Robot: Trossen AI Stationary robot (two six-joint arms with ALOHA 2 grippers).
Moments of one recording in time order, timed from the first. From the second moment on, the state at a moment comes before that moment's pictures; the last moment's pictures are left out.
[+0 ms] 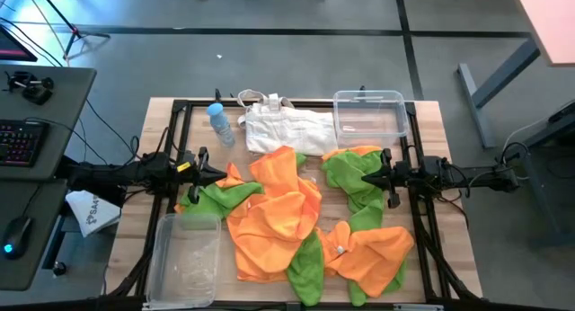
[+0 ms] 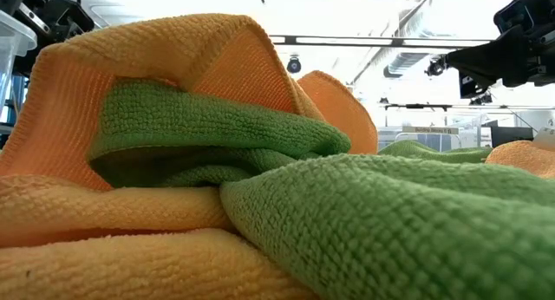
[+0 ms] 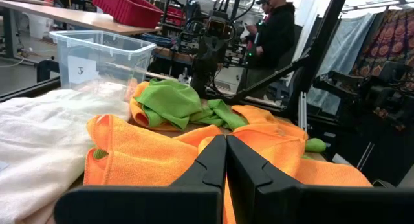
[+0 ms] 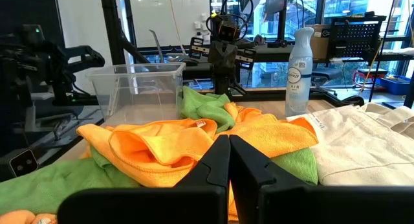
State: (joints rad) left arm -0.01 0.02 0.01 0.01 -0.01 -0.23; right arm 0.06 0.01 0.01 0.02 0.01 0.03
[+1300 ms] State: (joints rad) left arm -0.01 0.02 0.01 0.01 -0.01 -0.23; right arm 0.06 0.01 0.04 0.03 0.11 0.05
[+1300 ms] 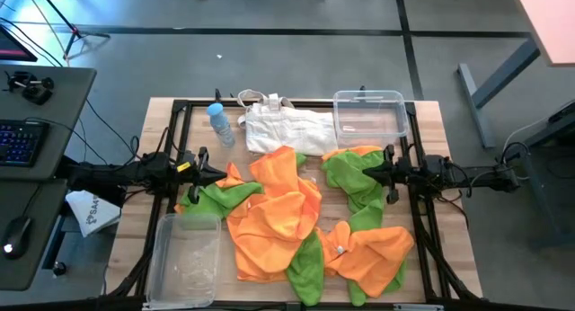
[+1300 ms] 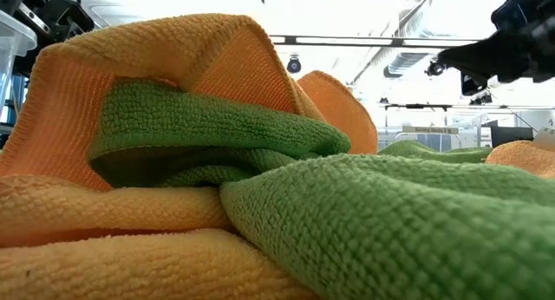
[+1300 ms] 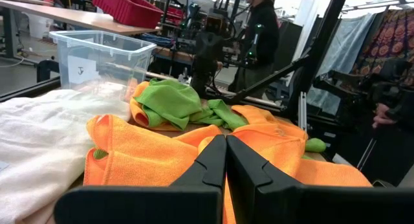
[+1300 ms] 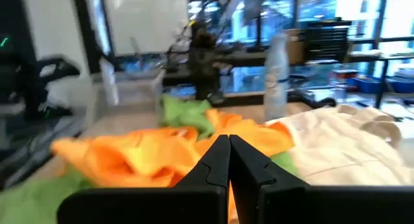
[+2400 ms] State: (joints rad) left arm -0.01 0.02 0.01 0.01 -0.01 -0.23; right arm 0.14 1.45 1.61 -1.00 0.32 0.38
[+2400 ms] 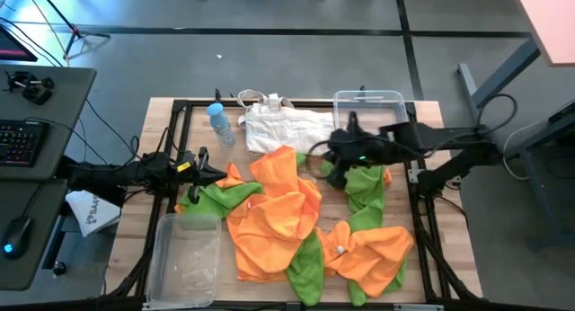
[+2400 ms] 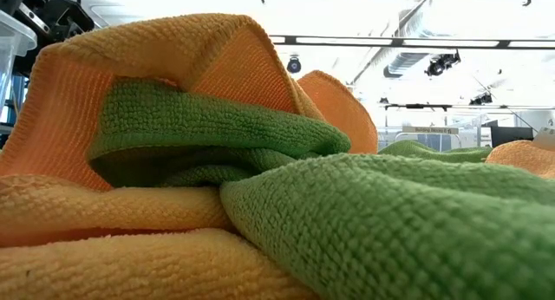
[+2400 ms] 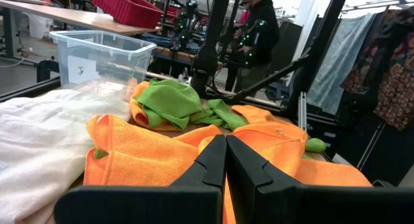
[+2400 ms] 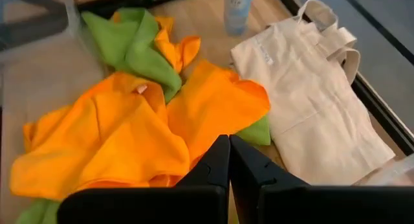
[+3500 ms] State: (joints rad) left arm -0.01 0.02 0.01 0.01 -0.01 -0.23; right arm 0.19 2.20 1.97 -1.01 0.18 0.01
